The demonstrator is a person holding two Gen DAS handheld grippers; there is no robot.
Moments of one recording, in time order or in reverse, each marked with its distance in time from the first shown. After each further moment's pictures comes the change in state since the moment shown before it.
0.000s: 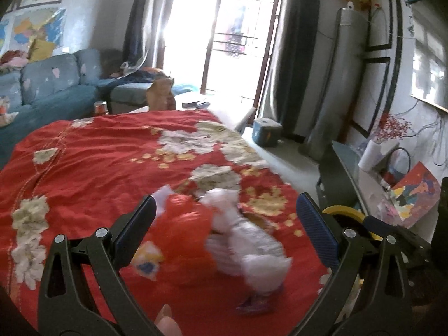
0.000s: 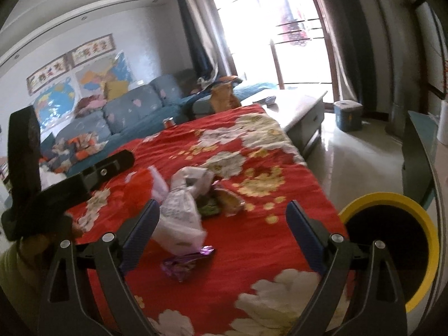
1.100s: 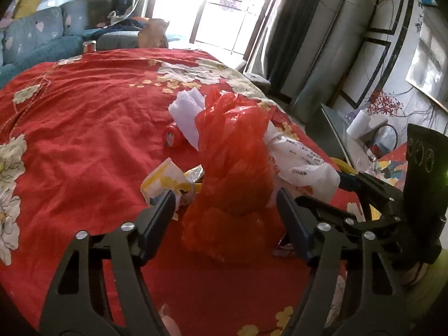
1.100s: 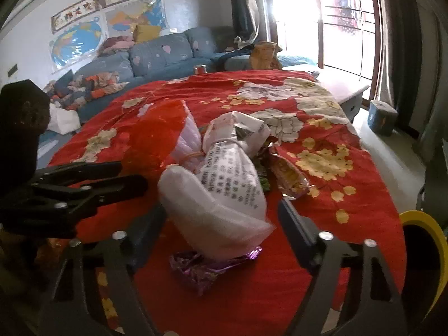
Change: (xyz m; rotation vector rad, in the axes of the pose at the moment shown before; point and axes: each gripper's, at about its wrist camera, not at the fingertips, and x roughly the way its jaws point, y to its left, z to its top) left arm 0.026 0.053 -0.058 -0.068 0.245 -0.141; right arm 0.085 0.043 -0.022 -0.206 0.199 0.073
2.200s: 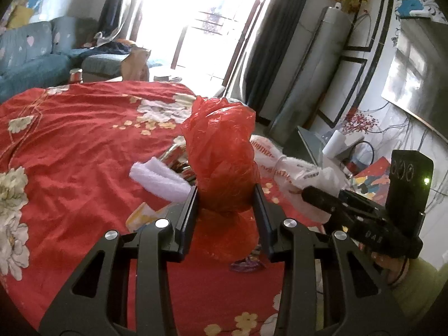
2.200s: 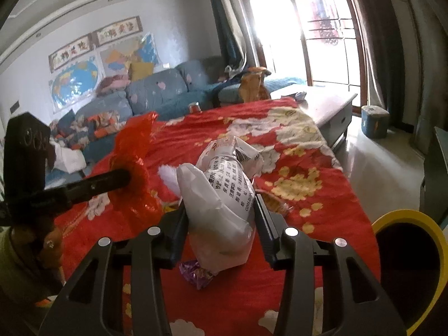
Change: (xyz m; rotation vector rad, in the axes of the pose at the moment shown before) left arm -0.049 -0.026 0.031 0.032 -0.130 -0.099; right arm -0.077 -0.030 0.014 0.124 -0.184 0.011
